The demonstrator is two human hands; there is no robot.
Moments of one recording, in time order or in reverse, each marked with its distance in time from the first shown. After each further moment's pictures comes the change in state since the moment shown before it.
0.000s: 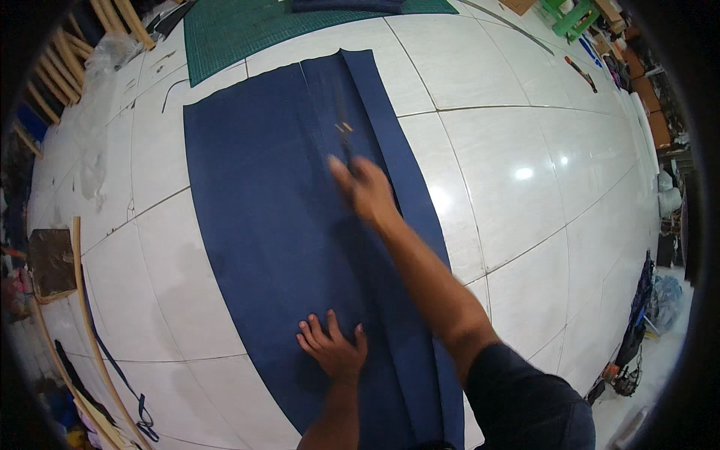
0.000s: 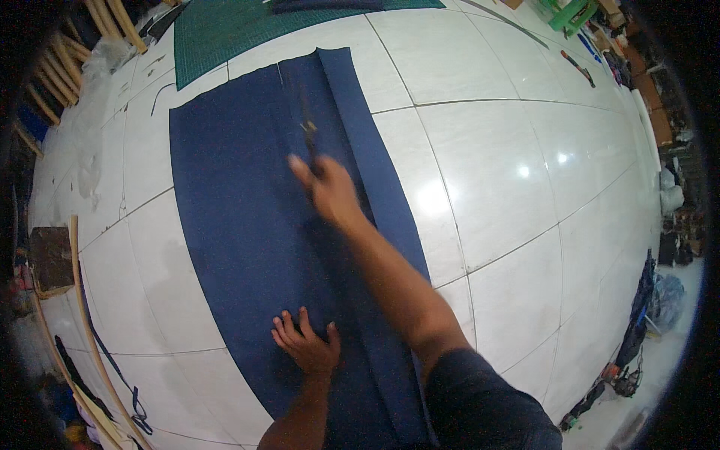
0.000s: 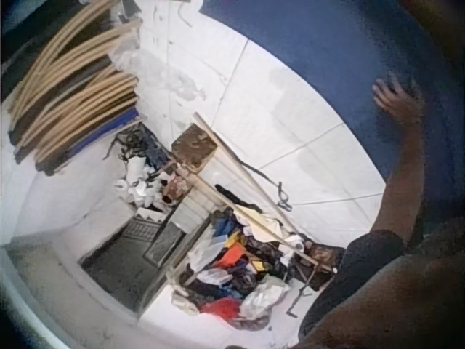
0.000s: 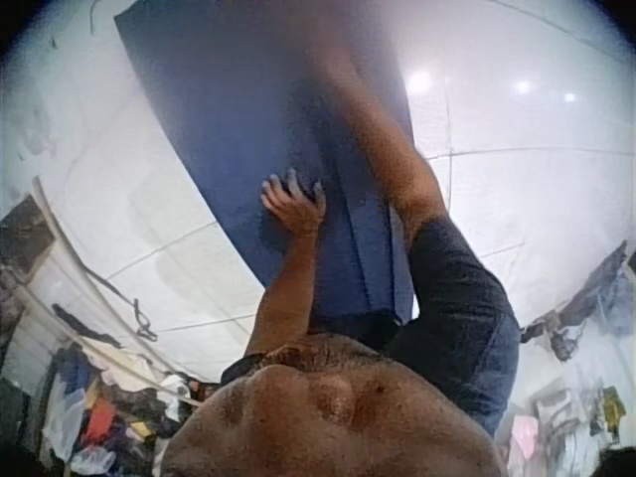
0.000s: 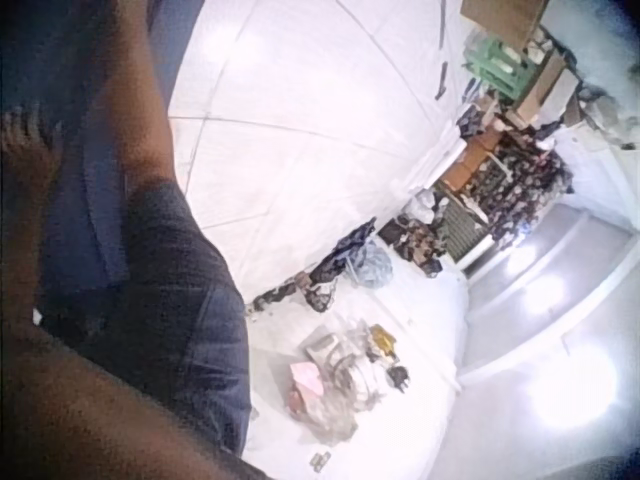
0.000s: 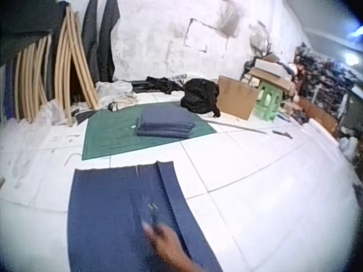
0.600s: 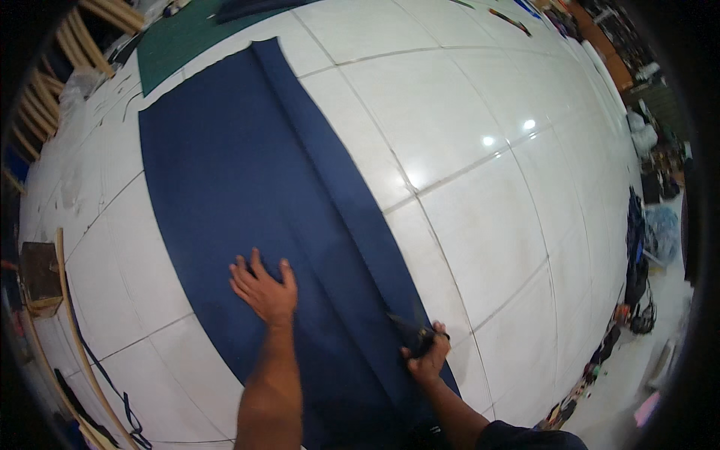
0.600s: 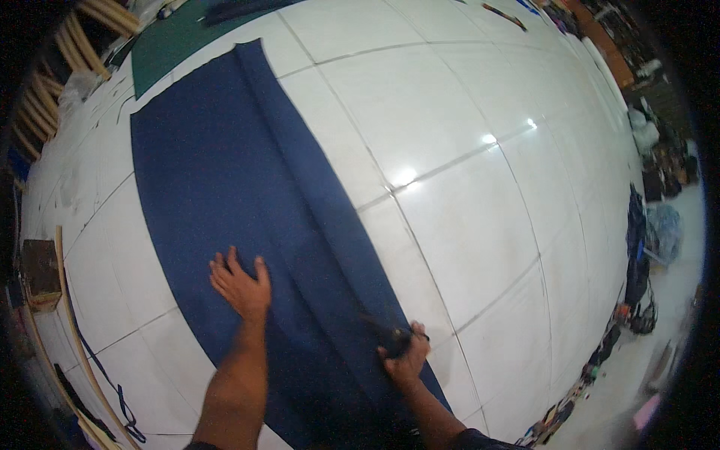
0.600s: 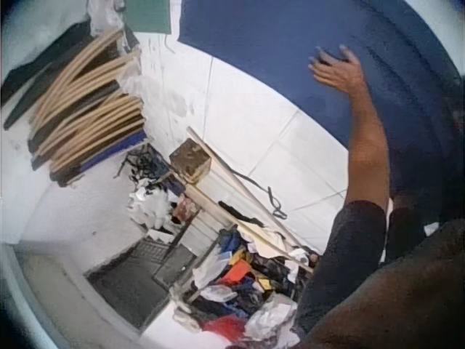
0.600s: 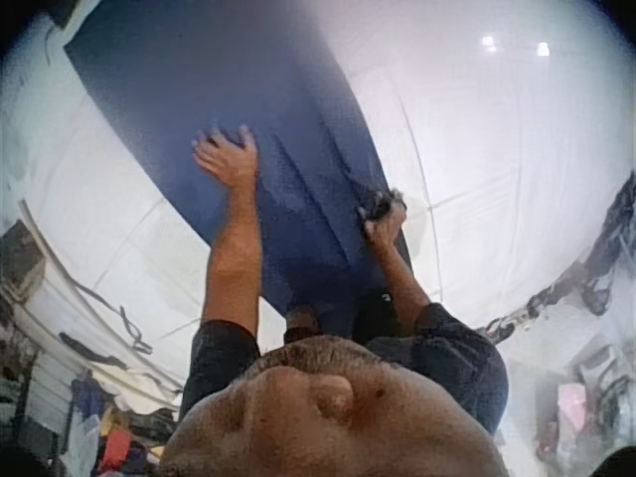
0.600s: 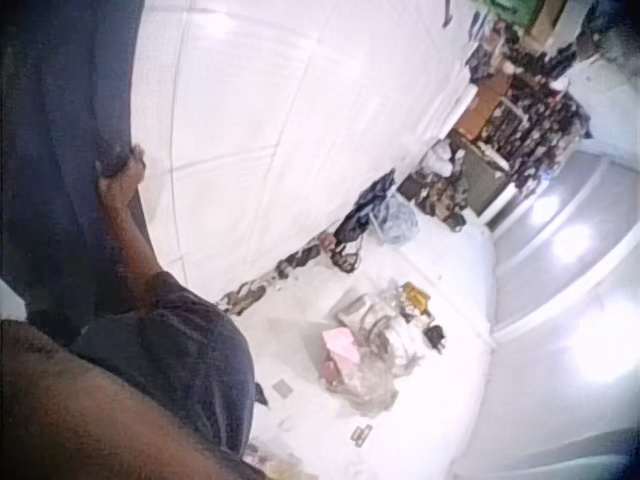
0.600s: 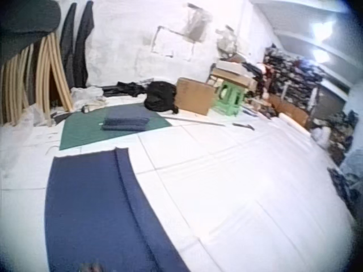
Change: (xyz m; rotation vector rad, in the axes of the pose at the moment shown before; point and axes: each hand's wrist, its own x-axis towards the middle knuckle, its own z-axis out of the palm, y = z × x) left_hand -0.003 0.004 0.005 0.045 0.125 0.042; right_hand -0.548 0.269 -0.121 -0.919 0.509 -0.026
